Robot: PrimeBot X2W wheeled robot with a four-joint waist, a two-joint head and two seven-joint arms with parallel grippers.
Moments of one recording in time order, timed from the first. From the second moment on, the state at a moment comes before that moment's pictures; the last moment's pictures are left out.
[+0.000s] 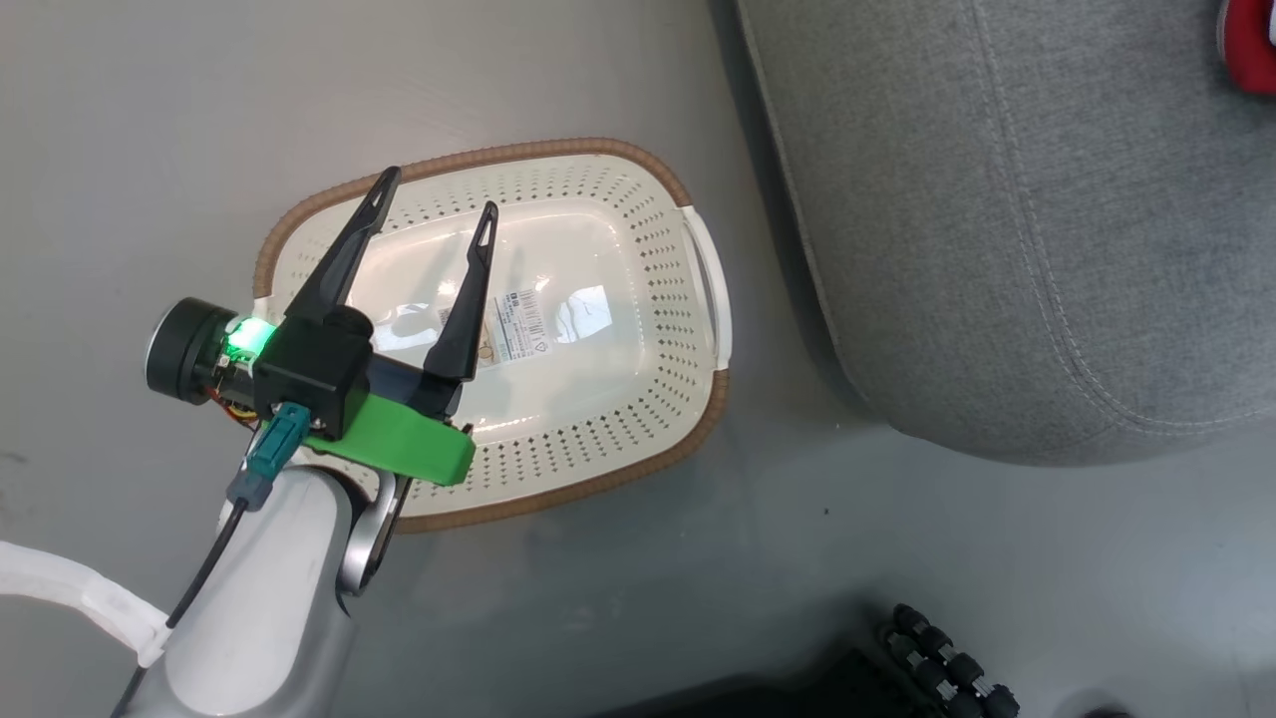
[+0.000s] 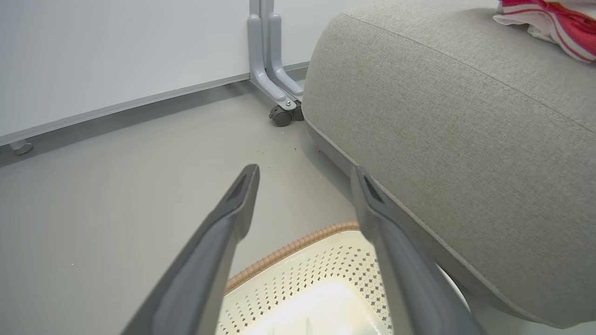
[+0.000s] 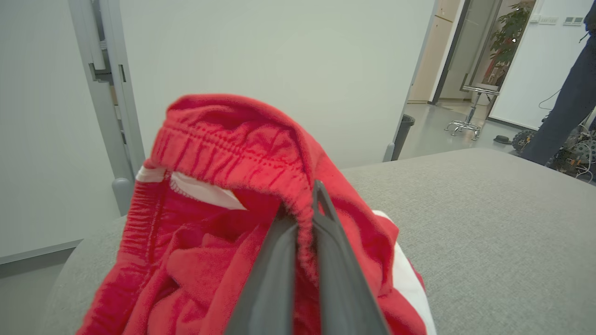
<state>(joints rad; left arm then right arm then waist) -0.46 0.23 -0.38 0.12 -0.19 -0.05 -0.20 -0.95 -0.32 -0.35 0.49 0.19 0.13 -0.26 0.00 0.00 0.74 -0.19</state>
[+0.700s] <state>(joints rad) -0.28 0.10 -0.24 0.28 -0.29 -0.03 -0.26 -0.38 -0.20 0.00 0.22 0.22 0.13 -0.26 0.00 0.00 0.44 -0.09</state>
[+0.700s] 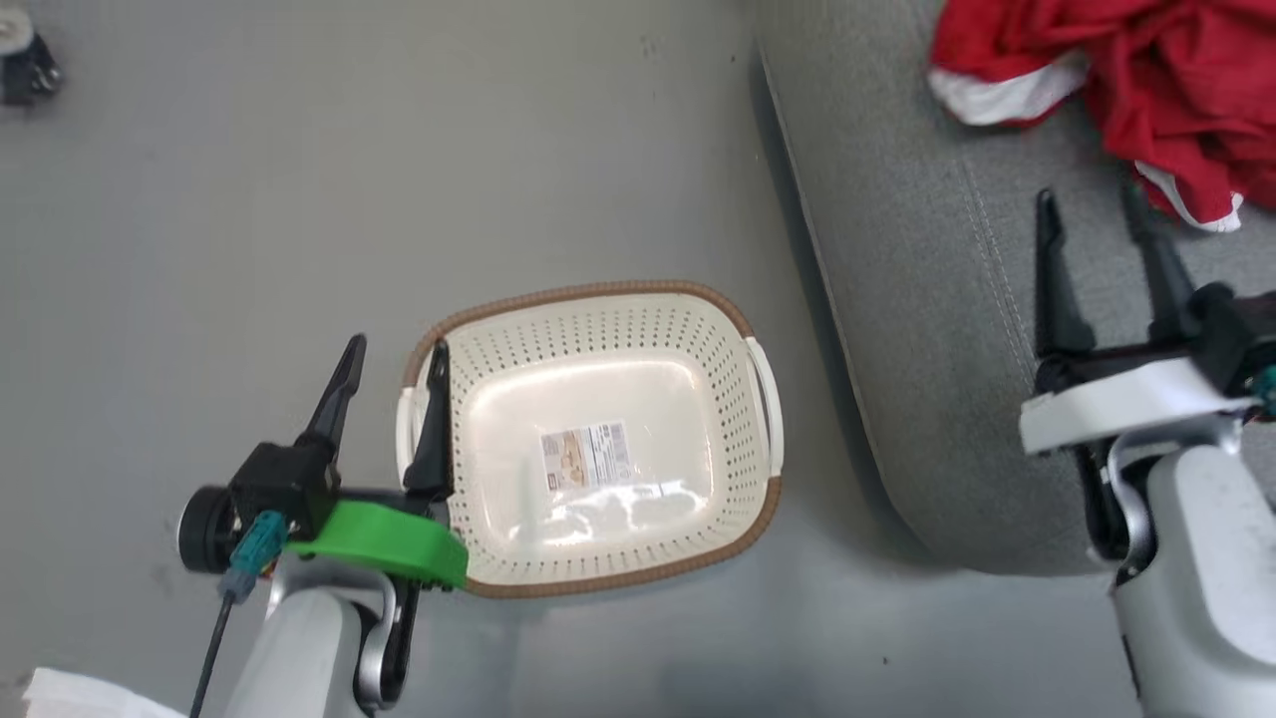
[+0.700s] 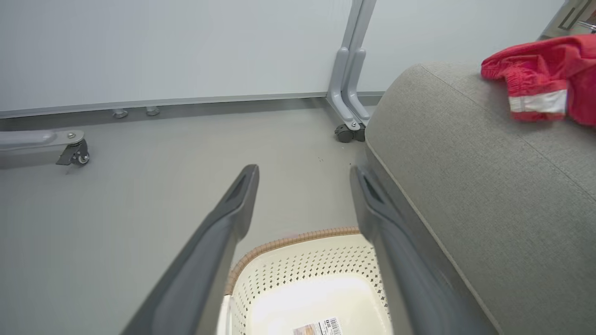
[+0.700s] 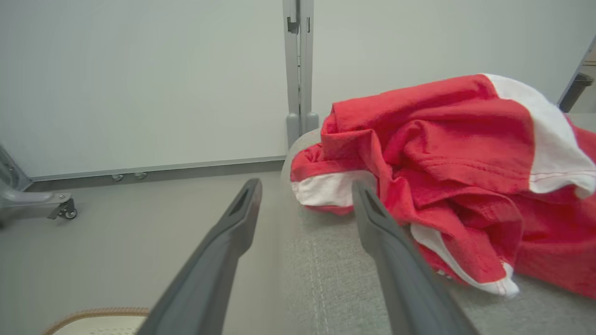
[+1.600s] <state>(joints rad) 0.20 0.05 -0.03 0.04 -0.20 -0.07 -0.26 0.11 -0.06 0.03 0.07 0.11 0.13 -0.26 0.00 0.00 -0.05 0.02</state>
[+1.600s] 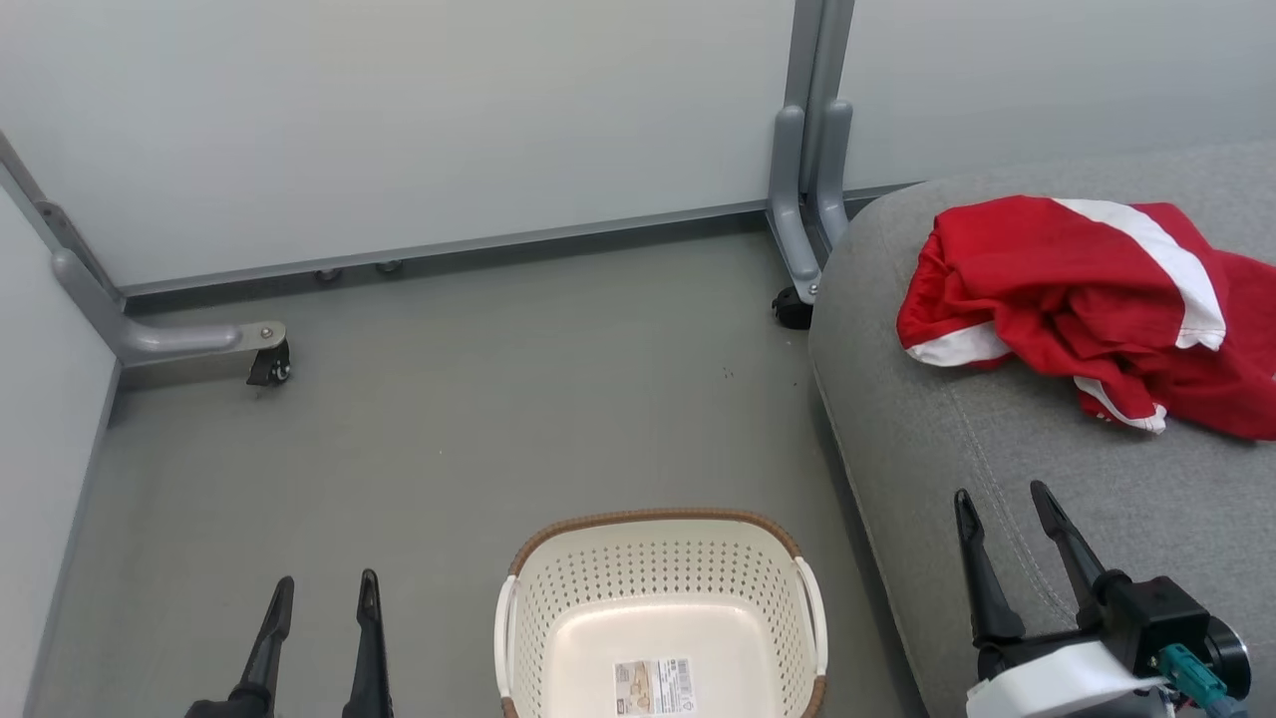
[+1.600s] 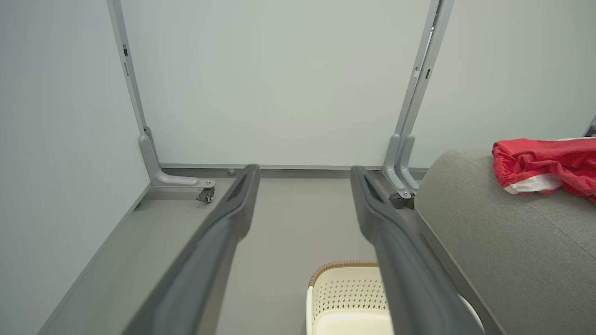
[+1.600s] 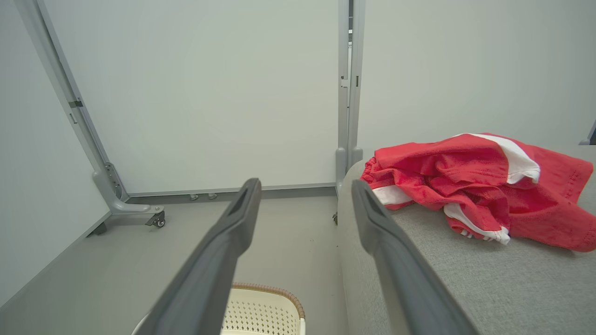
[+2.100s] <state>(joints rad) 0.27 0.05 -0.05 0.03 -0.17 -0.10 -0.26 0.20 -0.05 0.05 0.06 0.09 0.13 -0.26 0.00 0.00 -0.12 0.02</state>
